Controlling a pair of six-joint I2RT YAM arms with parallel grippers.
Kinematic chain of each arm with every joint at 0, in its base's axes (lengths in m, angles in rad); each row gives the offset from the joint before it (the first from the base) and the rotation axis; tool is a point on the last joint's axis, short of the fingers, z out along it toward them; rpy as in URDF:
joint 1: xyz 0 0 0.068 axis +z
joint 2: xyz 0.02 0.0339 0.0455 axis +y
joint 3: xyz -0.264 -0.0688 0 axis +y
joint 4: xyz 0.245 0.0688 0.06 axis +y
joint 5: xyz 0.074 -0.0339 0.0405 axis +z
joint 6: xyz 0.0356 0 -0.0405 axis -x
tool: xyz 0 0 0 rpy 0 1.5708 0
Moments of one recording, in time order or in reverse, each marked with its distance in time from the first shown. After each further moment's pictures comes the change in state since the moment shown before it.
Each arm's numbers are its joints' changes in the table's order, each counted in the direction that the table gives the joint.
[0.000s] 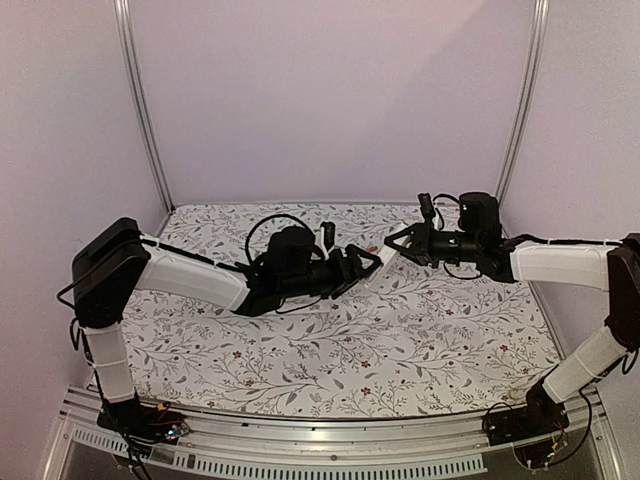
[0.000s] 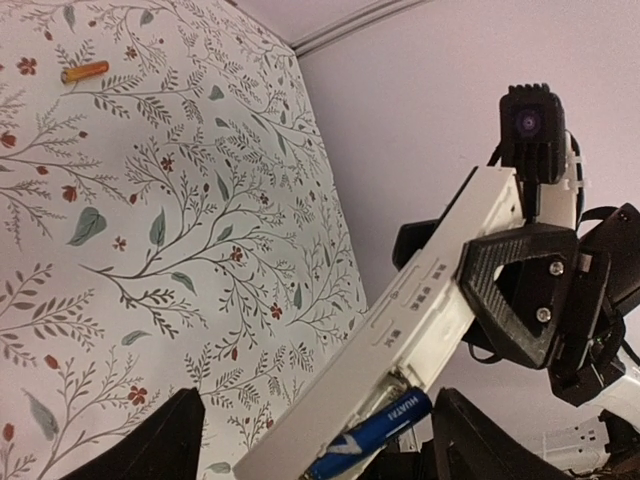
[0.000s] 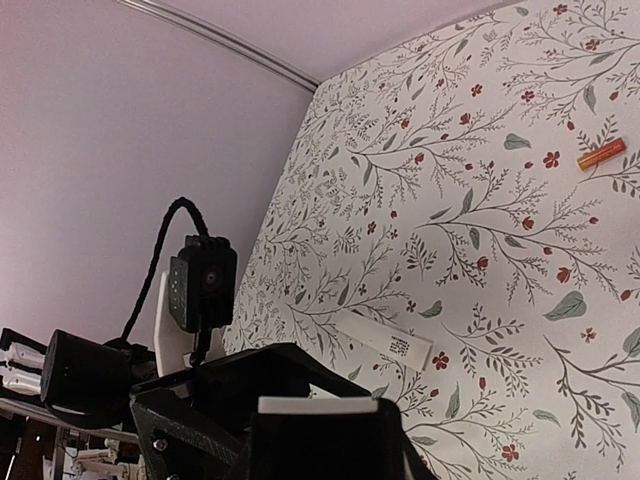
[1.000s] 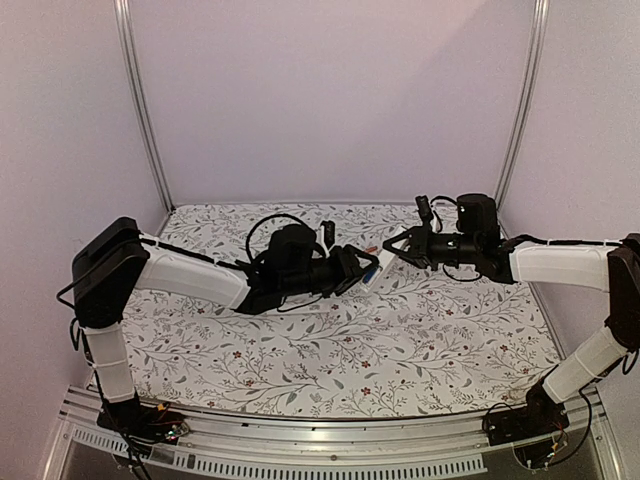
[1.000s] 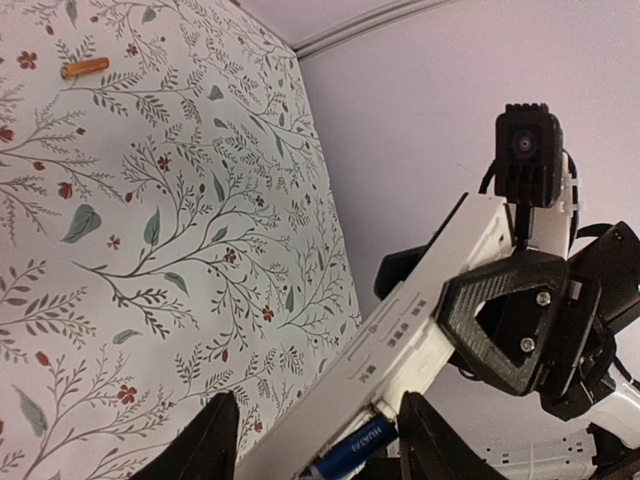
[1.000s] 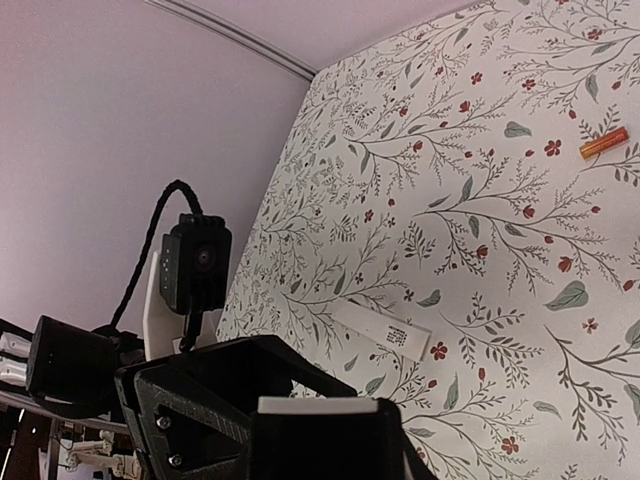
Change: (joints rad) left arm 0.000 0.002 -0.018 0.016 0.006 0.040; right arm 0.012 -0.003 0.000 0.026 -0.002 0.021
